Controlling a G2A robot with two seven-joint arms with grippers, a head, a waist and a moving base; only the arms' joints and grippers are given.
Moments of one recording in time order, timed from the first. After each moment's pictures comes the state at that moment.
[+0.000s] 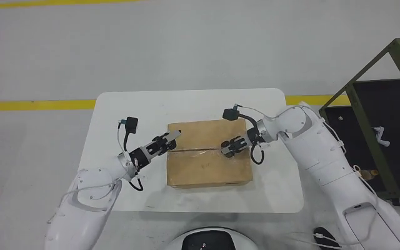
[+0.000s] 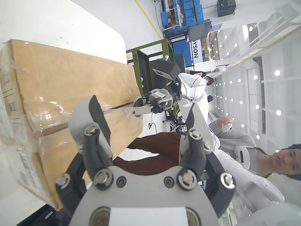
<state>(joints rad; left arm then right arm) 1.20 -1.09 -1.32 -1.76 -0.09 -0.03 -0.64 -0.47 -1.16 0.84 -1.06 0.02 -0.33 1.44</state>
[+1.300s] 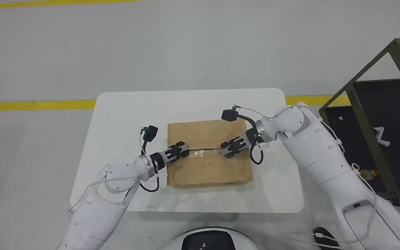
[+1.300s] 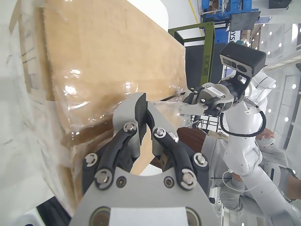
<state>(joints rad) 1.09 -1.12 -1.15 -1.58 0.02 0.10 -0.64 -0.45 -1.17 0.81 -1.02 0.05 -0.35 1.44</state>
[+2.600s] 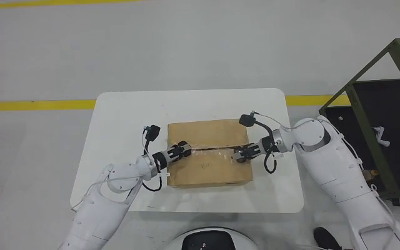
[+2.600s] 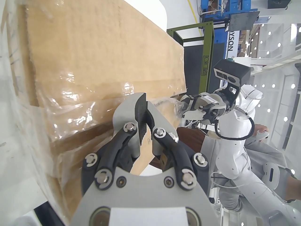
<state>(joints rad) 1.08 -1.14 -1.14 -1.58 0.03 0.10 -0.64 -0.65 -1.06 1.00 -1.22 0.01 -0.28 1.41</state>
